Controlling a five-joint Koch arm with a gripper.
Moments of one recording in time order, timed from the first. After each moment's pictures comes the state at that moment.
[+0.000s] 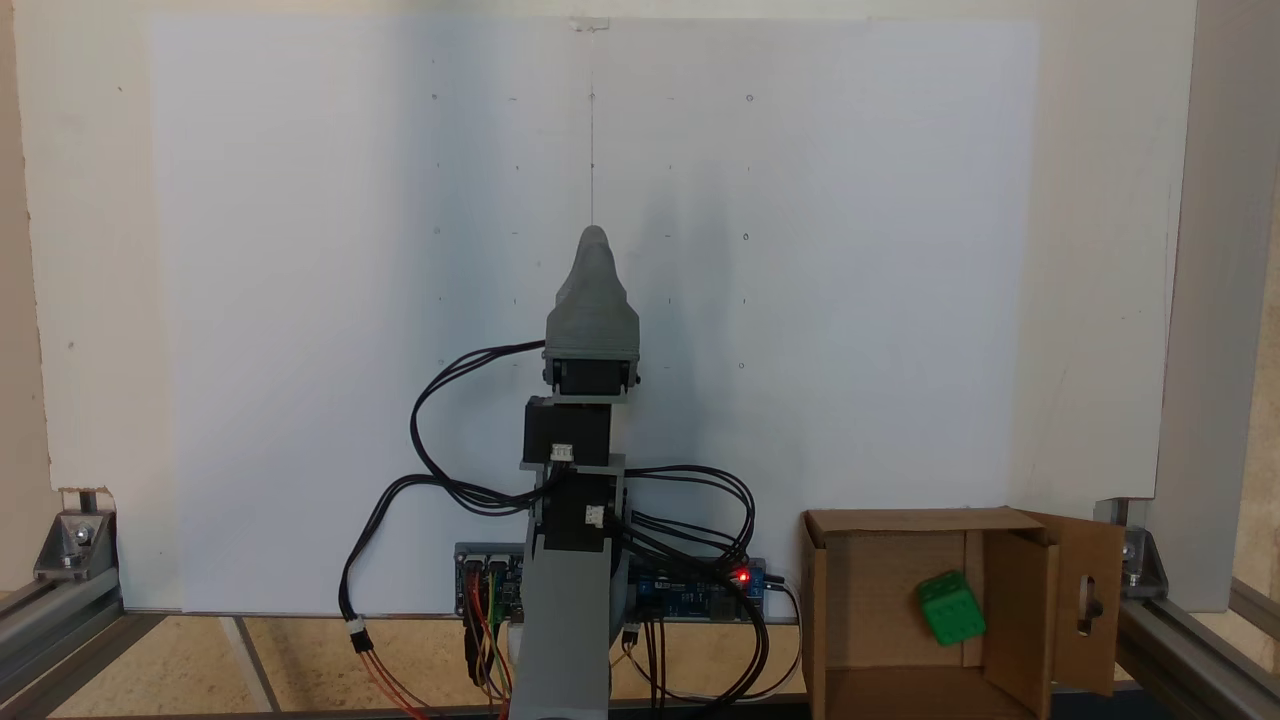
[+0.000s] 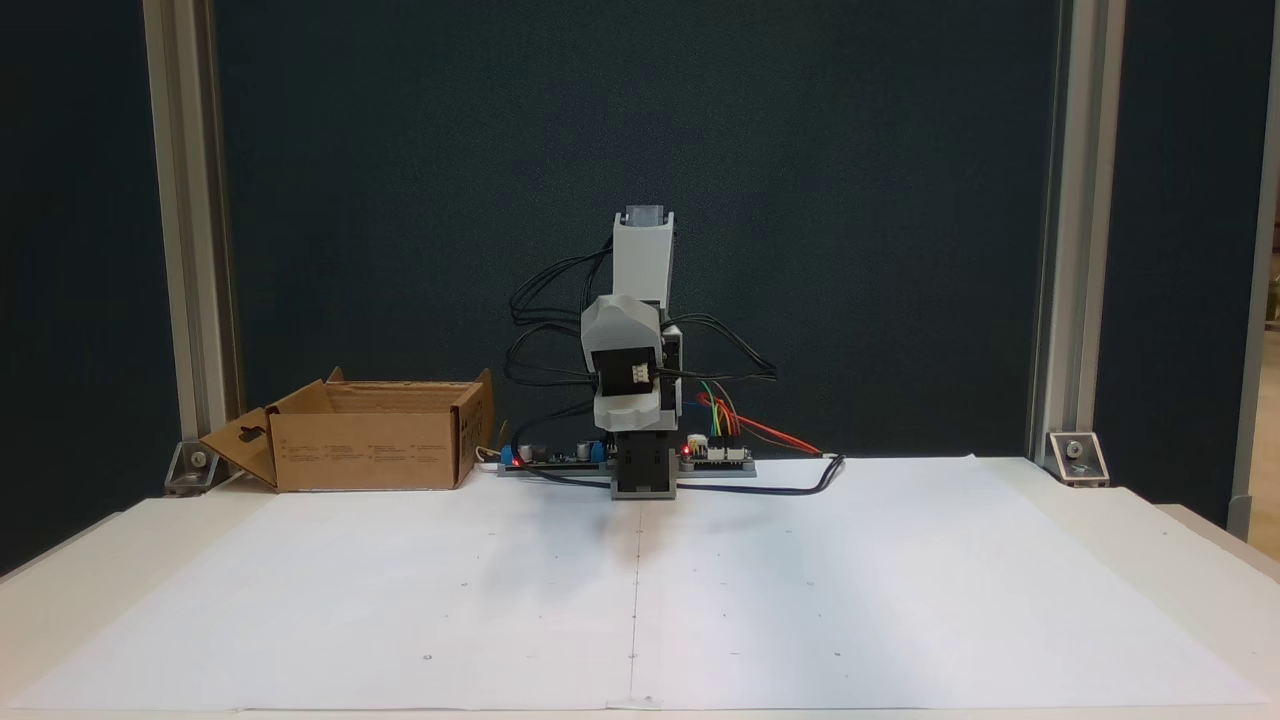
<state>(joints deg) 1.9 129.2 168.2 -71.6 4.1</state>
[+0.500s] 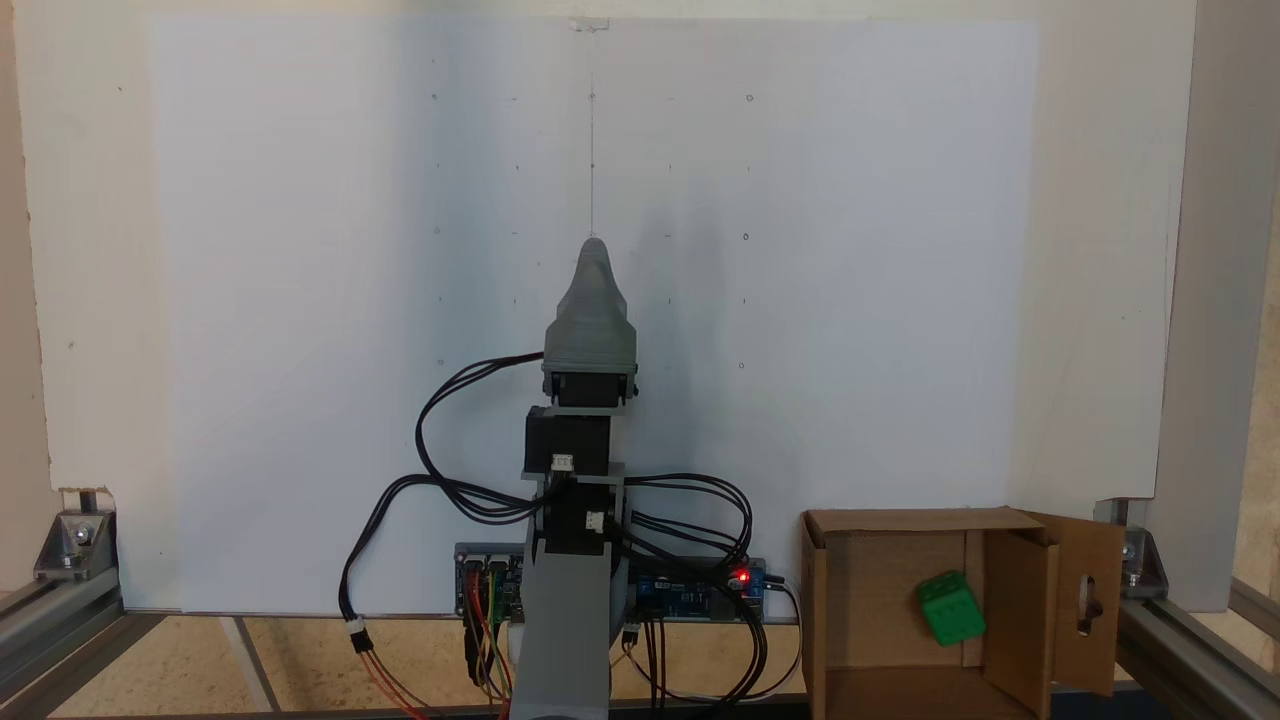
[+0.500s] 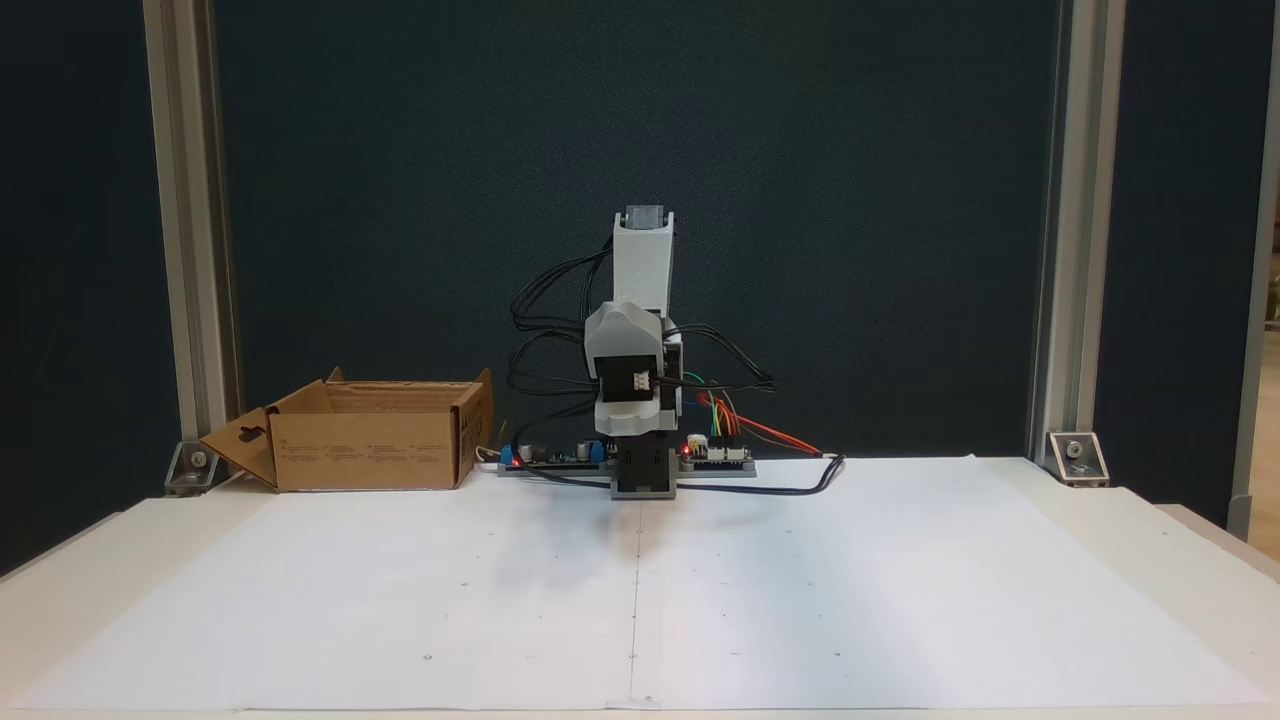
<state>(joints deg) 1.8 129.2 173.3 -77.0 1.8</state>
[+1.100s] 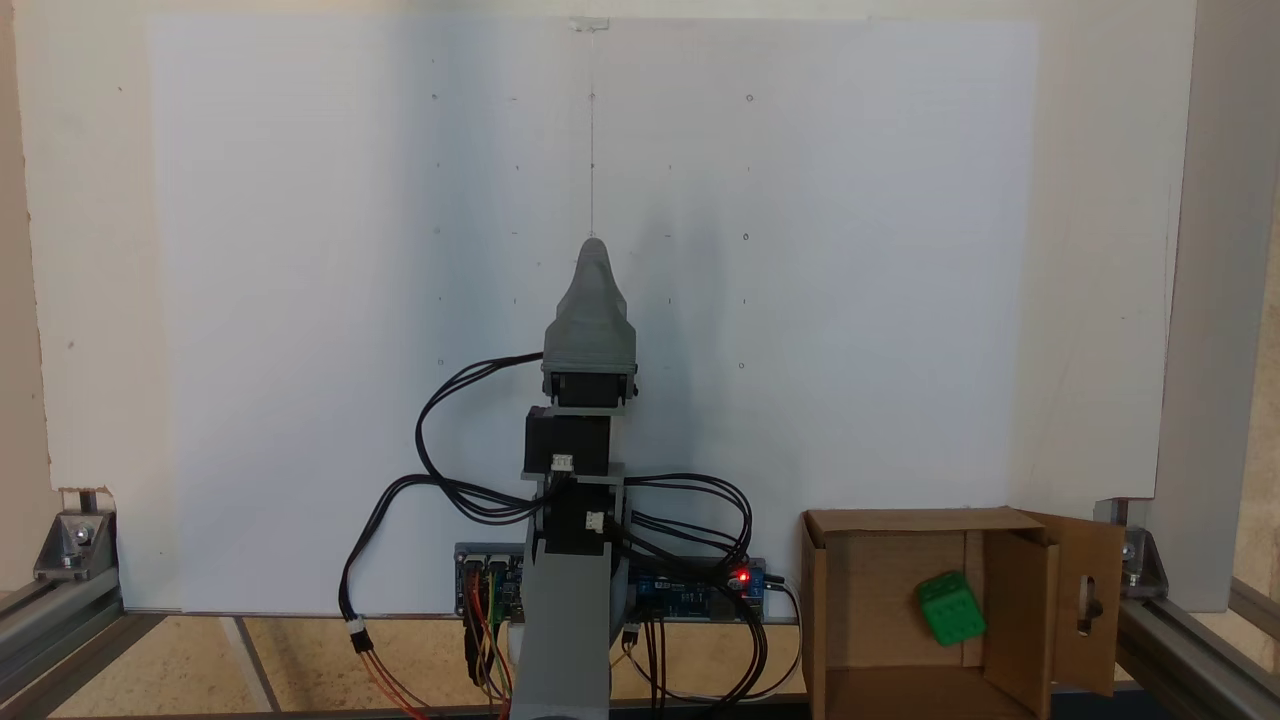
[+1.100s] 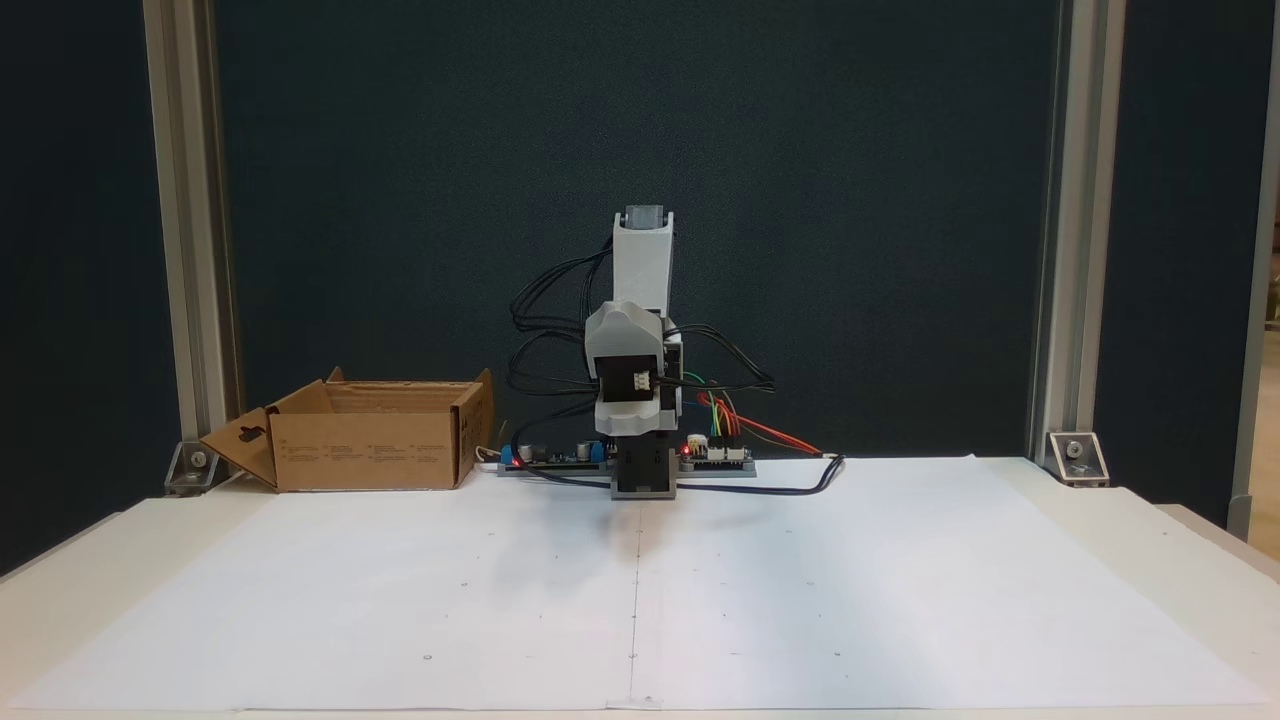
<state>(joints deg) 1.8 129.2 173.8 -76.9 1.8</state>
